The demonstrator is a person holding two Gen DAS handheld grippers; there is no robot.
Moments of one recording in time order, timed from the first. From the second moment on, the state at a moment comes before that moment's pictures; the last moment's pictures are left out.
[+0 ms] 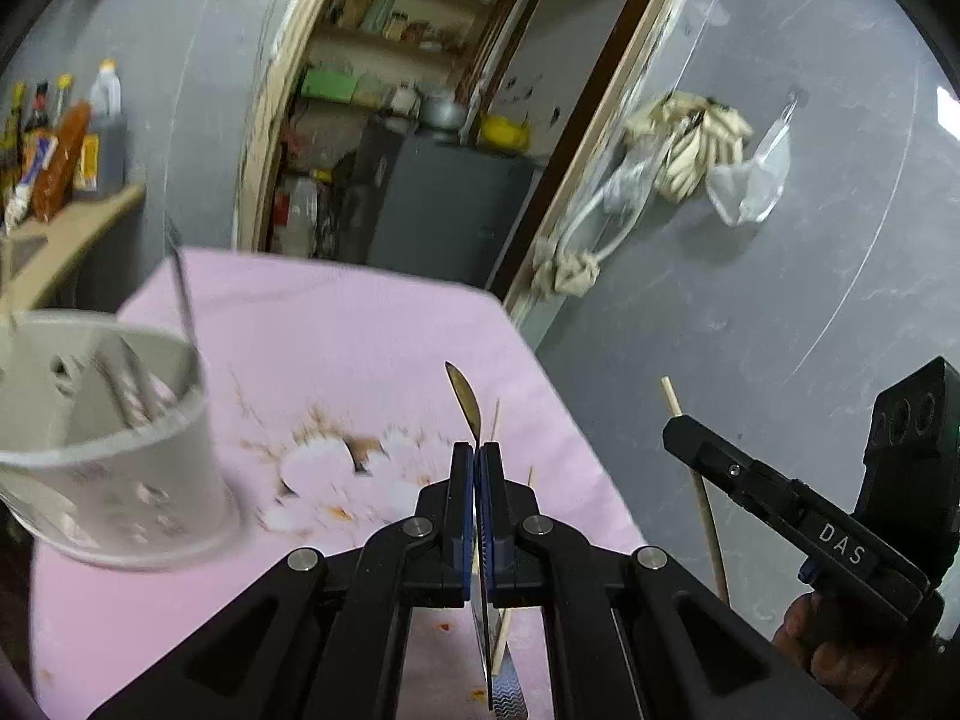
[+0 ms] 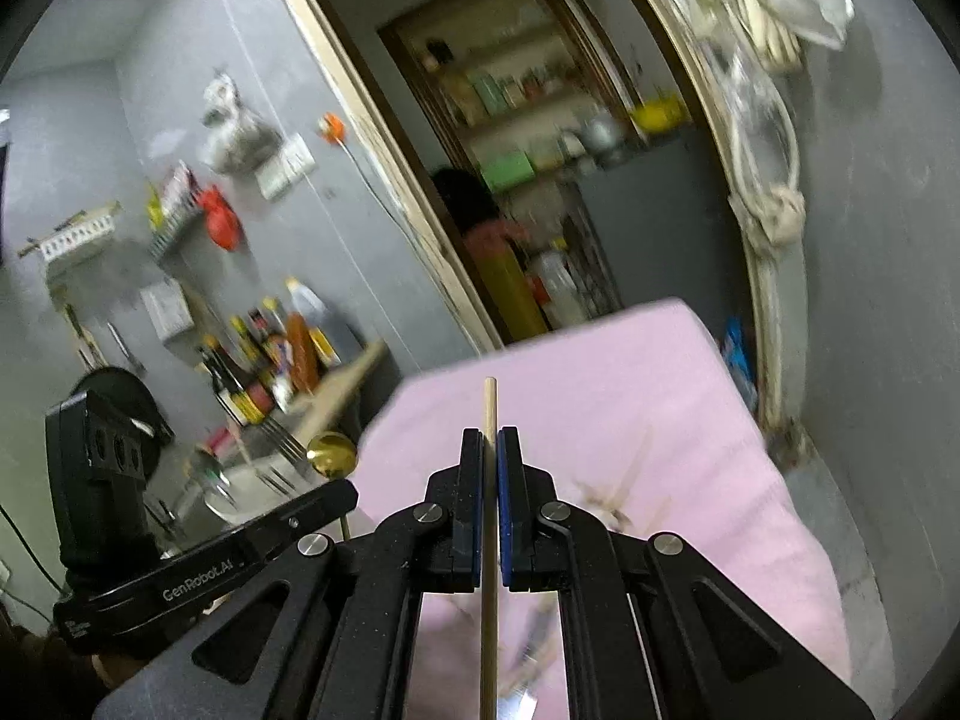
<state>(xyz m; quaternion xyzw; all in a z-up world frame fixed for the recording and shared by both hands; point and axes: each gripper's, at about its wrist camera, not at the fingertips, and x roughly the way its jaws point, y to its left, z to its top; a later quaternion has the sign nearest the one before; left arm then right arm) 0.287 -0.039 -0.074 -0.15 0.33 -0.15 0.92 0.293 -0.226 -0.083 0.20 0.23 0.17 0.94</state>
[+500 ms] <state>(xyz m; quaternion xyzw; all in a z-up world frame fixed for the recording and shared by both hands) 0.258 0.082 0.031 -0.15 0.20 -0.07 0.96 0.327 -0.108 -0.015 0.22 0.11 0.25 0.94</state>
